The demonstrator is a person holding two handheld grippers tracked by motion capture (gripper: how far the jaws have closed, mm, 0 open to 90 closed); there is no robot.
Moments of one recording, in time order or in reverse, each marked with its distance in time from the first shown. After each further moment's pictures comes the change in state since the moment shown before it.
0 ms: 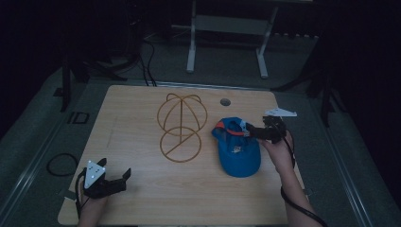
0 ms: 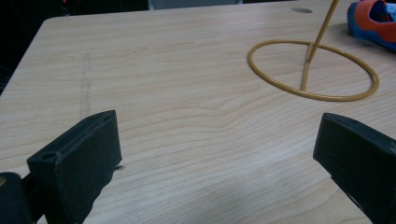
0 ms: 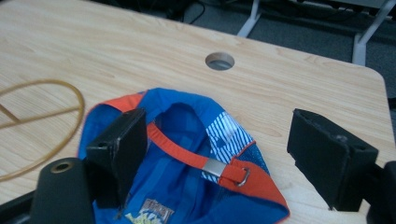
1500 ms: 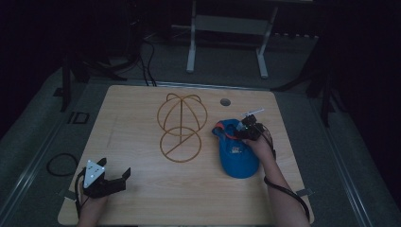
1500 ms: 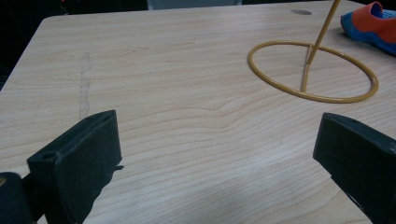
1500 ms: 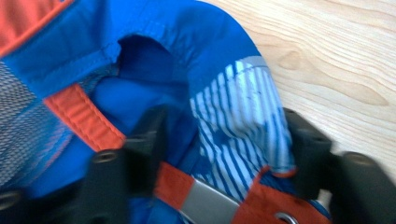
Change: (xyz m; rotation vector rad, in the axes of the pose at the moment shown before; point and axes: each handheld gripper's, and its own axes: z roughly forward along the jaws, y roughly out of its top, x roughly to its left) left arm 0.002 0.000 0.001 -0.002 -0.010 -0.012; right arm -0.003 -0.026 0.114 0.342 0.049 -0.050
